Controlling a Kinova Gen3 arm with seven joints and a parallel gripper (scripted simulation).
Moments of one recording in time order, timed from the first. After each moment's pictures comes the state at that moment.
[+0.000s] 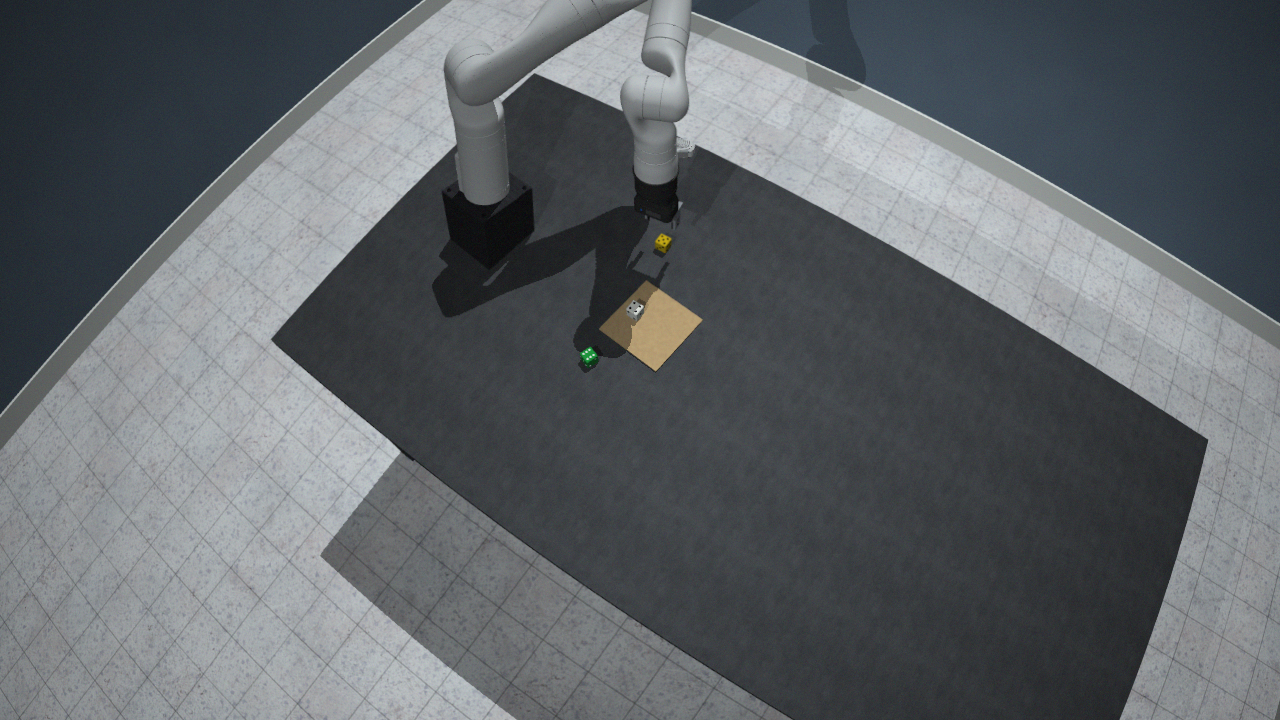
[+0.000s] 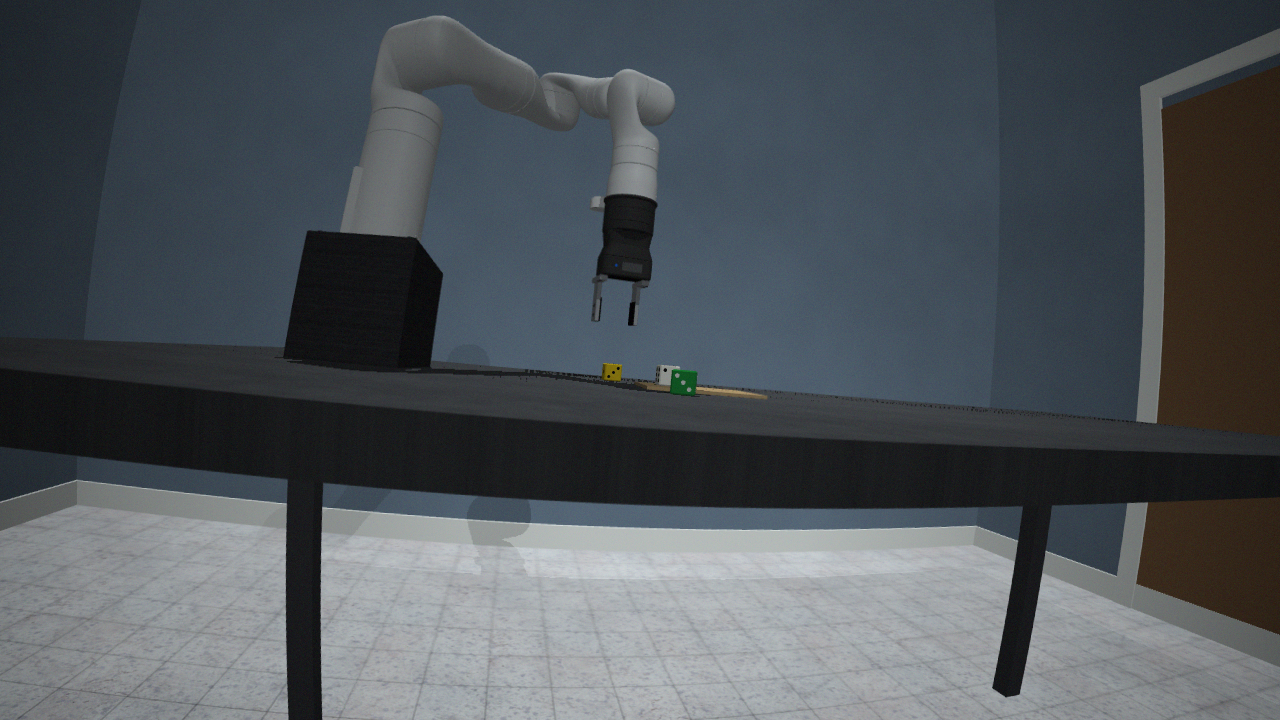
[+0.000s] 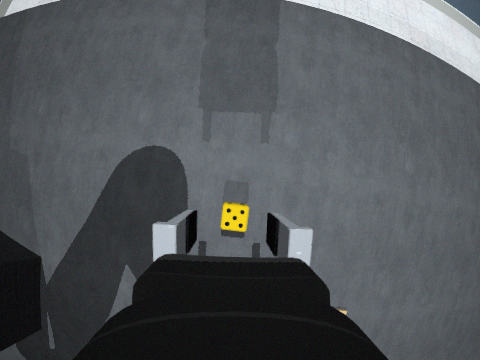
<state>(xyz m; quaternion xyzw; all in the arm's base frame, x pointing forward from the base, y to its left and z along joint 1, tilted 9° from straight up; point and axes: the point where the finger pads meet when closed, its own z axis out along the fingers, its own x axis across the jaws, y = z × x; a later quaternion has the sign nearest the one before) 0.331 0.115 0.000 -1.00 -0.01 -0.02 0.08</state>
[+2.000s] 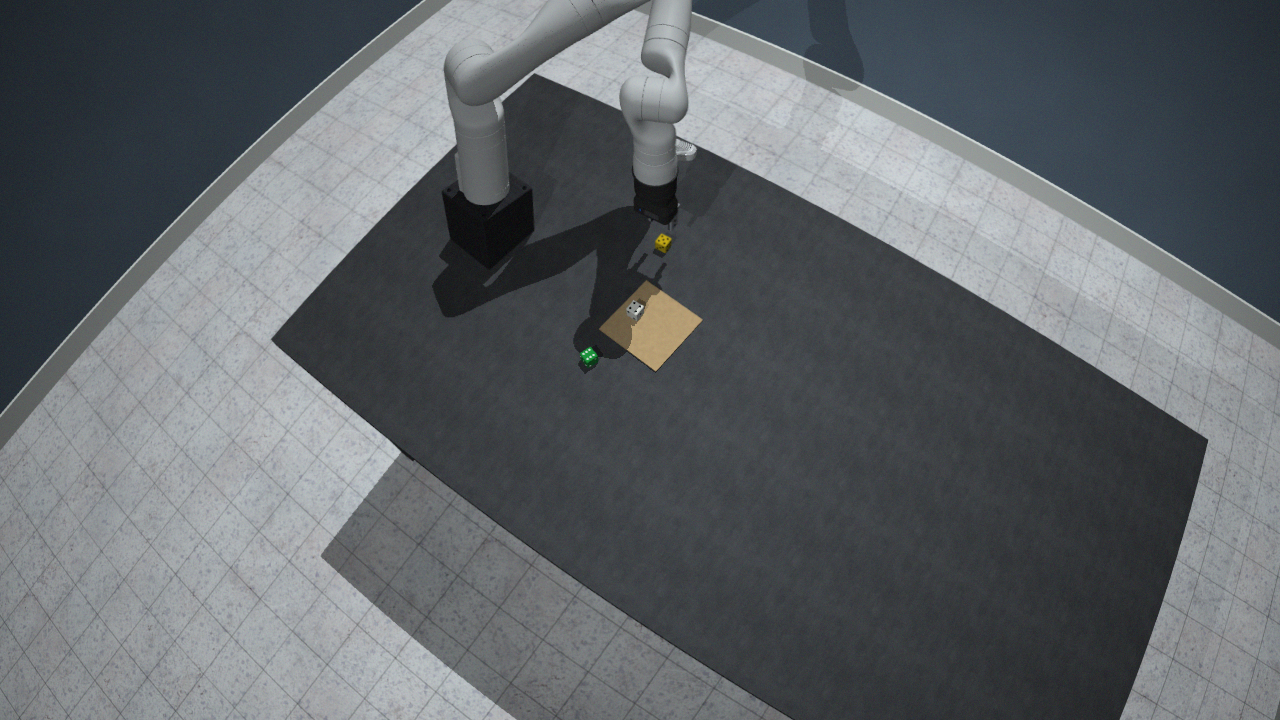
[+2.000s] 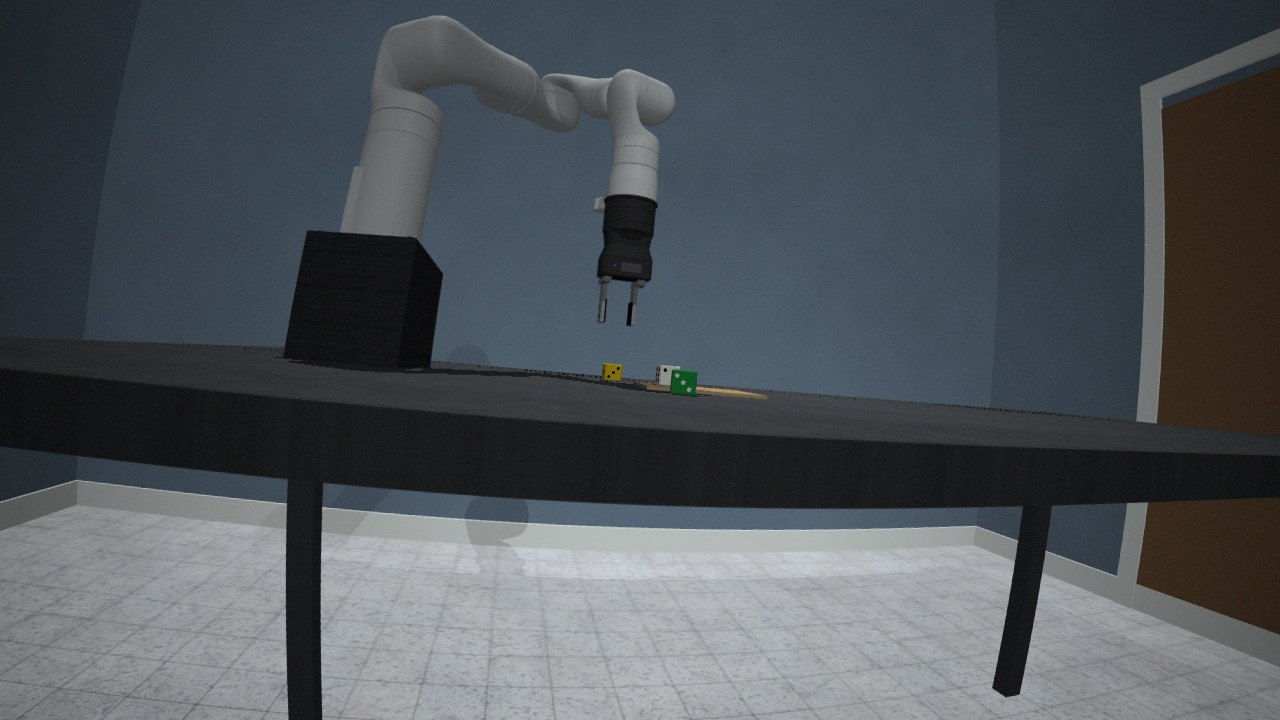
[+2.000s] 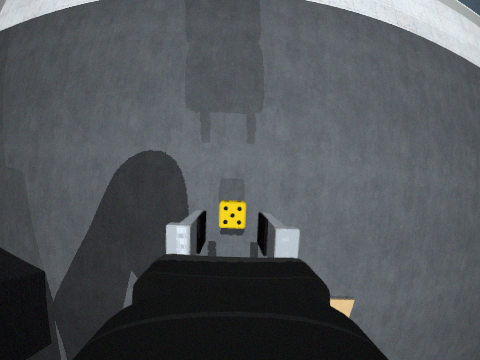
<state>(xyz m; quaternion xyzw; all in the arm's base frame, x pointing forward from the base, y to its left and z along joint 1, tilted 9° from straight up) 0.333 0.113 -0.002 -1.00 0.03 -0.01 0.08</state>
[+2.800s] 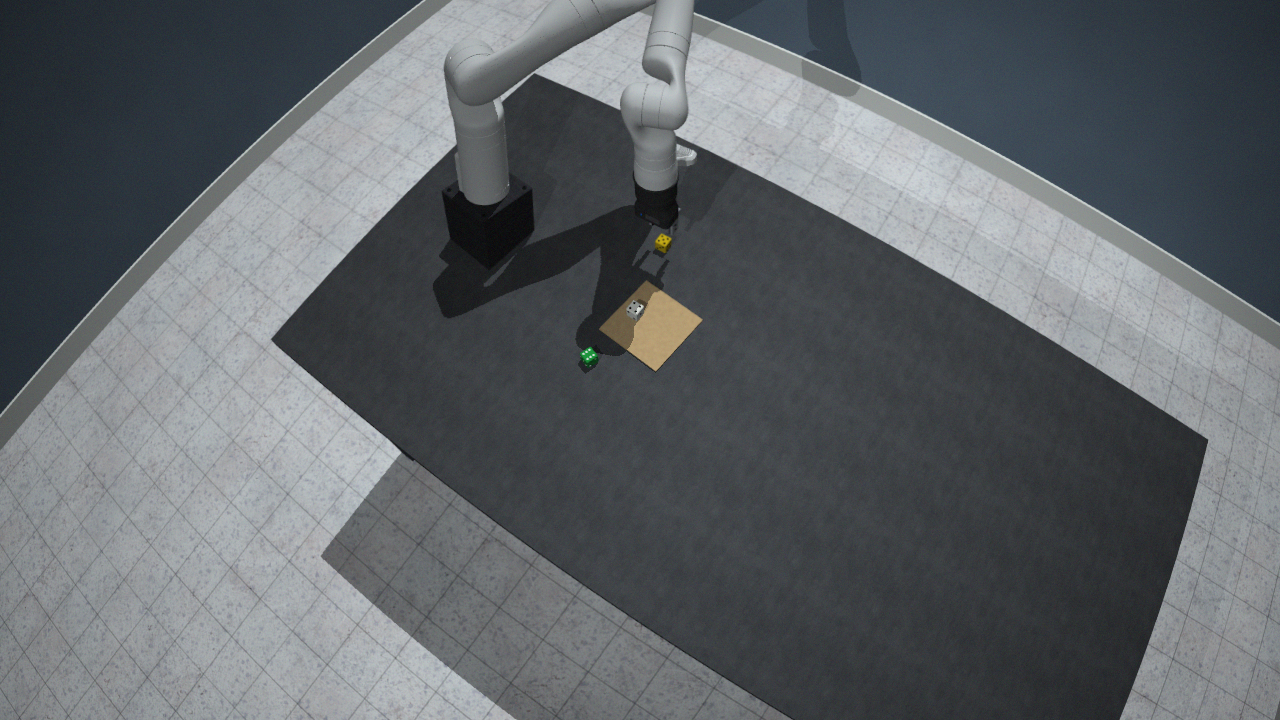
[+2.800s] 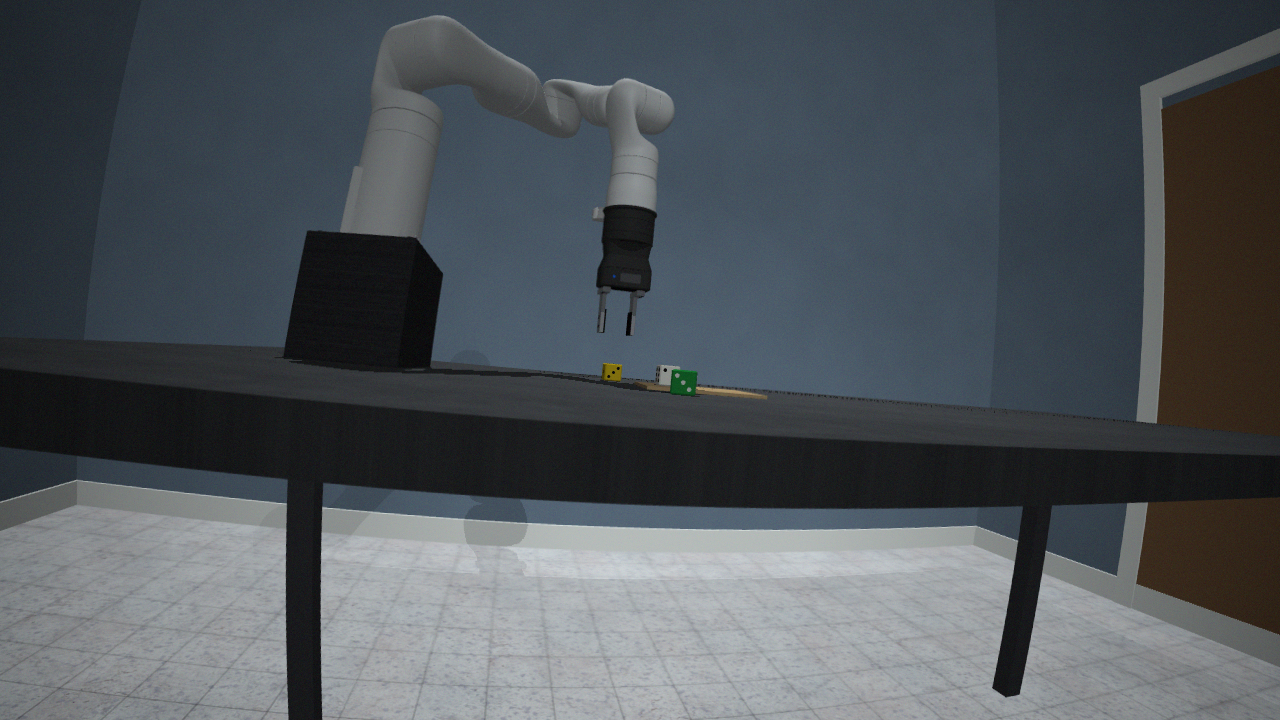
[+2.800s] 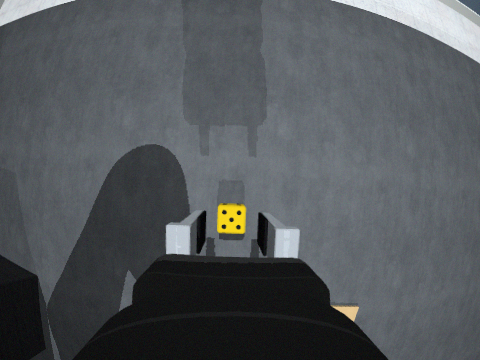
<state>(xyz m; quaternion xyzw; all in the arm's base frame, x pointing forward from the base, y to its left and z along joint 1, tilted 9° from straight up) 0.334 0.117 -0.016 -1.00 0.03 -0.02 0.08</state>
